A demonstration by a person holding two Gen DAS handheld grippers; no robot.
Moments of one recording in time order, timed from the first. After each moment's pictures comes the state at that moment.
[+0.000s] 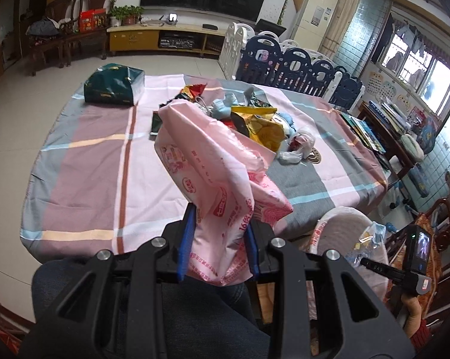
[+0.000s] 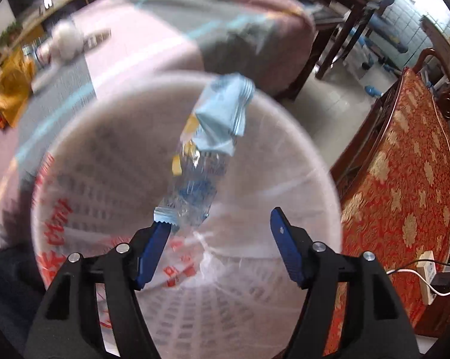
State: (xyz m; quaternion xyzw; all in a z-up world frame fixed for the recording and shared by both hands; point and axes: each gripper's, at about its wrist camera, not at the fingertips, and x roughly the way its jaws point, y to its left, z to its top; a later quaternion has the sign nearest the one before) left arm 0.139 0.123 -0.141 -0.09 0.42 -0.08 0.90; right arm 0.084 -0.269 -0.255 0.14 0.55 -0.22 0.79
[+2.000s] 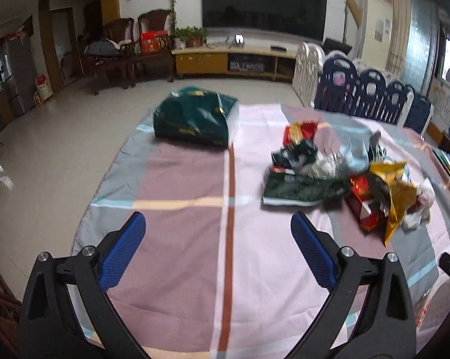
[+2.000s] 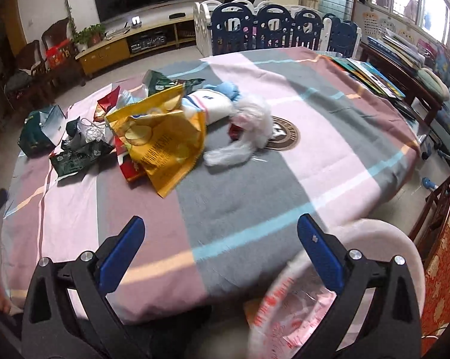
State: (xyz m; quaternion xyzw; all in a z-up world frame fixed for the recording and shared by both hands) left arm 0.265 0.217 -0.186 -0.03 0.36 0.11 0.93; right arm 0.235 -0.091 -0.206 0.07 0.45 -0.08 0.89
